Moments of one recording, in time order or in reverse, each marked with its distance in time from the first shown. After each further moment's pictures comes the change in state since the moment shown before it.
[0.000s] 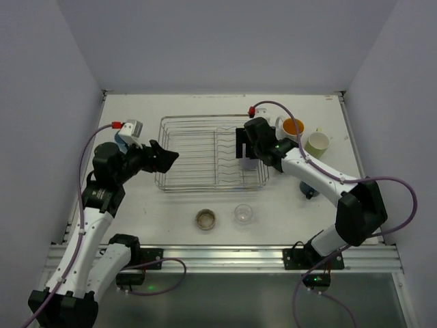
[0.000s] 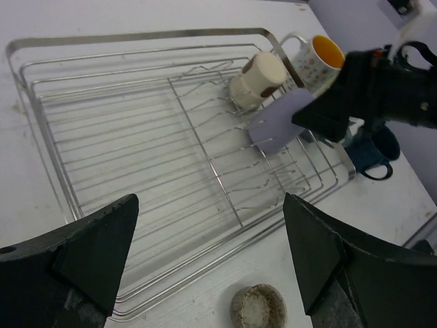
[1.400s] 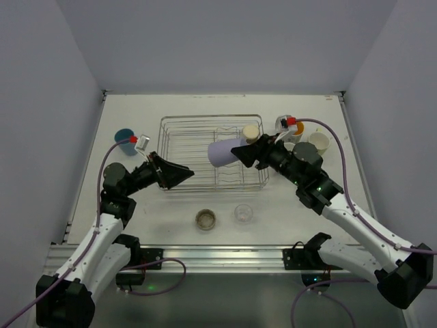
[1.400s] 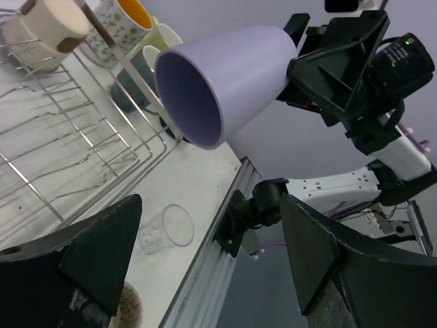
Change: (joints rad) left arm -0.040 -0.045 -0.393 0.676 0.453 -0.593; right arm 0.014 -0.550 -0.358 0.483 -0.437 0.243
